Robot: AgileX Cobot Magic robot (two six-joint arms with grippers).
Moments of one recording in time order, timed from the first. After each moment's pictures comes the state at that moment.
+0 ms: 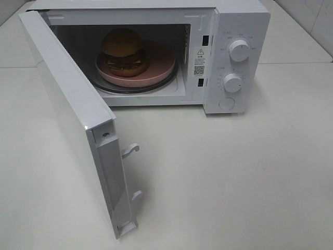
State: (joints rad) left arm -0.03 -0.01 -0.52 0.08 1.09 -0.14; right arm 0.12 0.00 -0.49 -0.08 0.97 0.08
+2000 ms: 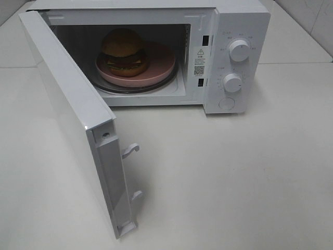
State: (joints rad) left arm -0.03 0.04 -0.55 0.08 0.98 -0.14; right arm 0.12 0.00 -0.49 -0.08 0.97 0.08
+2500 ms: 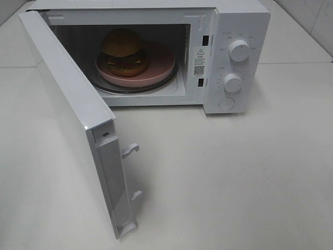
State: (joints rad) left arm -0.03 0.27 -0.55 0.09 0.74 -0.14; right arm 0.12 0.00 -0.49 -0.08 0.97 0.08
